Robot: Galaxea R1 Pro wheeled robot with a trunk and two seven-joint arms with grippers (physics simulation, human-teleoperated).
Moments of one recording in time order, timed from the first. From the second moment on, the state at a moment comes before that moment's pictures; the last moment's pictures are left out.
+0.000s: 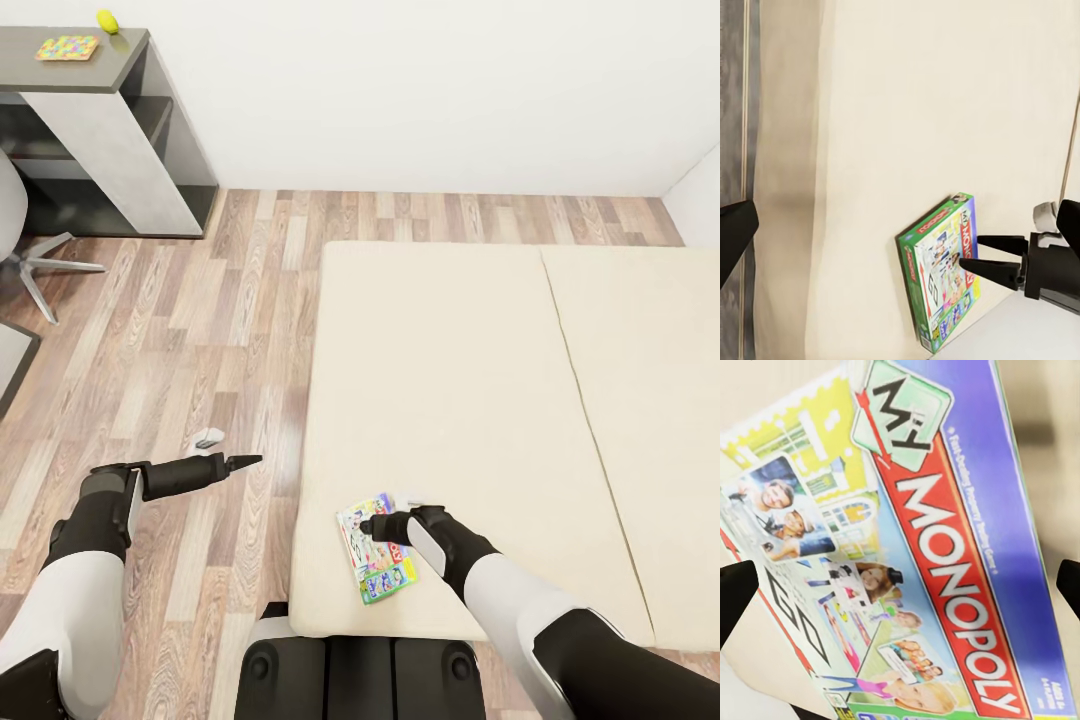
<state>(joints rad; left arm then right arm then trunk) -0.83 0.10 0.53 -0.85 -0.38 0.73 -1.18 -0.90 0.17 0.40 -0.28 -0.47 0.40 0.02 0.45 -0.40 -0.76</state>
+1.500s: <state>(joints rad) -0.83 0.10 0.53 -0.85 -0.38 0.73 -1.18 -0.90 0.17 0.40 -0.29 -0.47 0.40 0.02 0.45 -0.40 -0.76</state>
